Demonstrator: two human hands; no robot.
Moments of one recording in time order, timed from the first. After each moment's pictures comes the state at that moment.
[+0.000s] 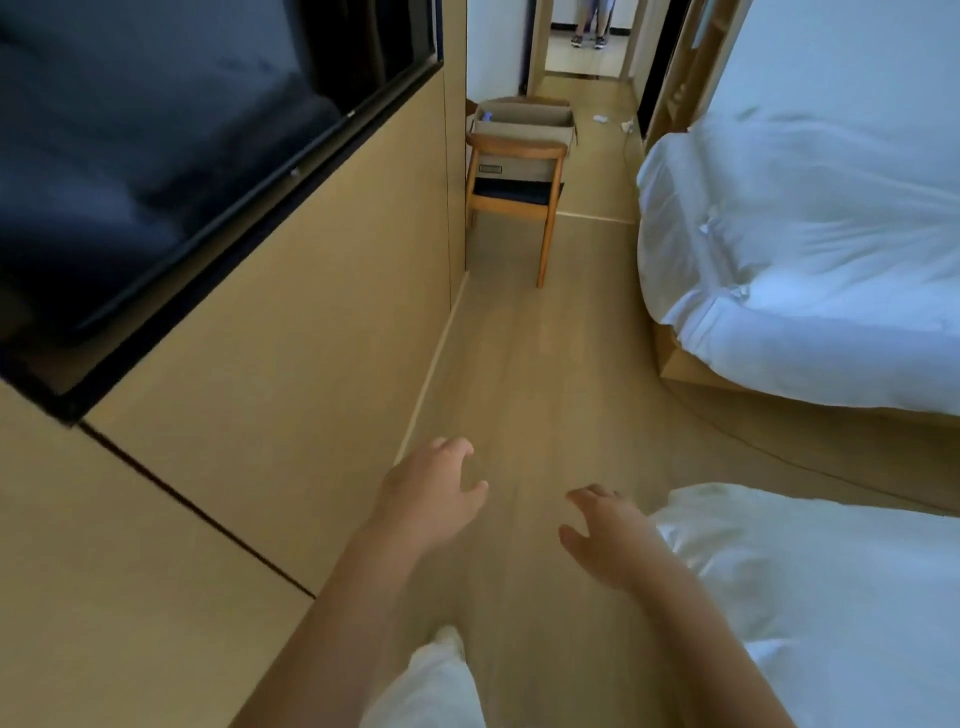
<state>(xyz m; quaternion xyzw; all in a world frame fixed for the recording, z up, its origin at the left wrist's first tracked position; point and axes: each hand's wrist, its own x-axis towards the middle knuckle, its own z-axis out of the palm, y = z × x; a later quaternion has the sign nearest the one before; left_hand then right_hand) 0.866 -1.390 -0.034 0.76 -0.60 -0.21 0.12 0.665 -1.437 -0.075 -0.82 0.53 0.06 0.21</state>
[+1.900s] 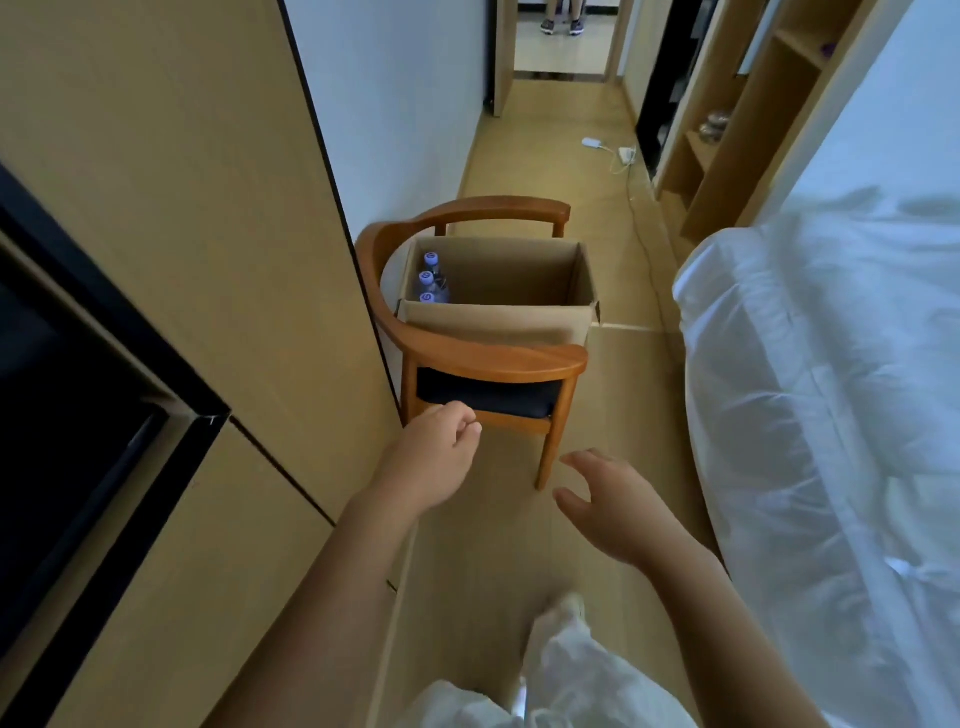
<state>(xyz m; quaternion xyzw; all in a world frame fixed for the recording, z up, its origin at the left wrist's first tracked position) 1.145 -2.525 -0.029 0.72 -0.61 -0.26 0.20 0.941 -2.539 -0.033 -0.79 0.56 -0.02 0.26</state>
